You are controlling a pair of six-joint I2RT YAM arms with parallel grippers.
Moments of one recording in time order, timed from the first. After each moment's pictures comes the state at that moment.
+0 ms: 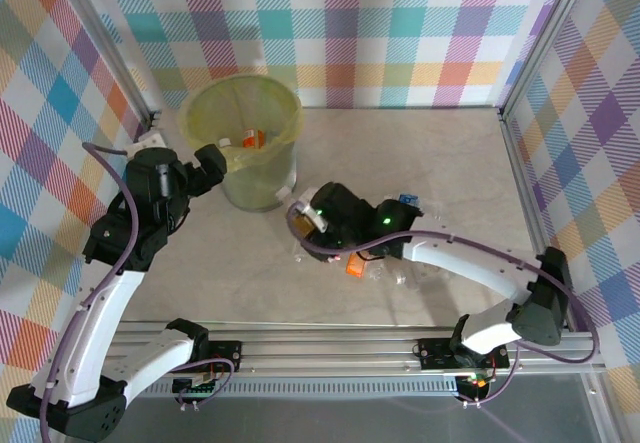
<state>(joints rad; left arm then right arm) -0.35 0.94 1.30 -0.81 -0.31 -0.62 1.05 1.42 1.33 -0.75 0.15 0.09</state>
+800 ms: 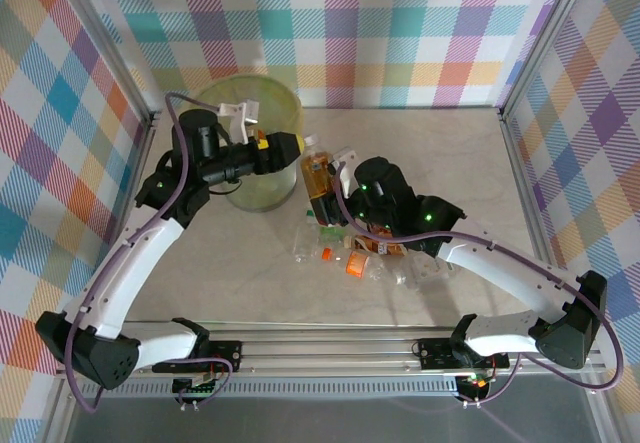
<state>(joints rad) -0.43 1.22 1.37 -0.44 0.50 -0.60 0.92 1.26 1.23 -0.47 0.08 0.20</state>
